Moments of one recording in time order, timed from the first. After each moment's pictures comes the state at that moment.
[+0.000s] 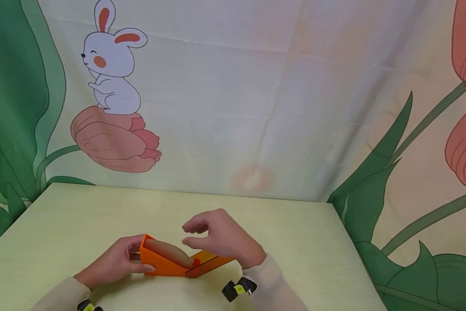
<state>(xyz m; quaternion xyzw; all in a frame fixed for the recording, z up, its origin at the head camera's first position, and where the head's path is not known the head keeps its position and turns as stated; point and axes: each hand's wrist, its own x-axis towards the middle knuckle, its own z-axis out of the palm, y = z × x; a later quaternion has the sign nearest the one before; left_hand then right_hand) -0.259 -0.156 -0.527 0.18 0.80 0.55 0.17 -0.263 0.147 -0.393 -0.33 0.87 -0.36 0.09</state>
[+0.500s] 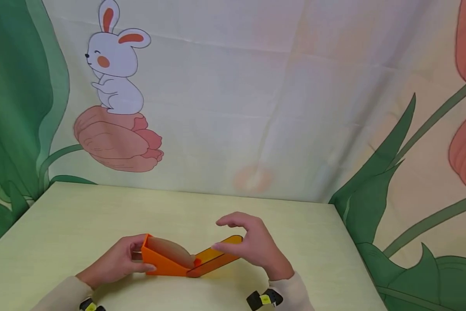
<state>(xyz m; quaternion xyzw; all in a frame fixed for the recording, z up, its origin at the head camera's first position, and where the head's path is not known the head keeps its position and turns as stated) -0.258 -0.156 -0.527 0.19 0.80 0.55 0.16 -0.255 0.211 -0.422 -0.30 0.85 -0.44 -0.03</state>
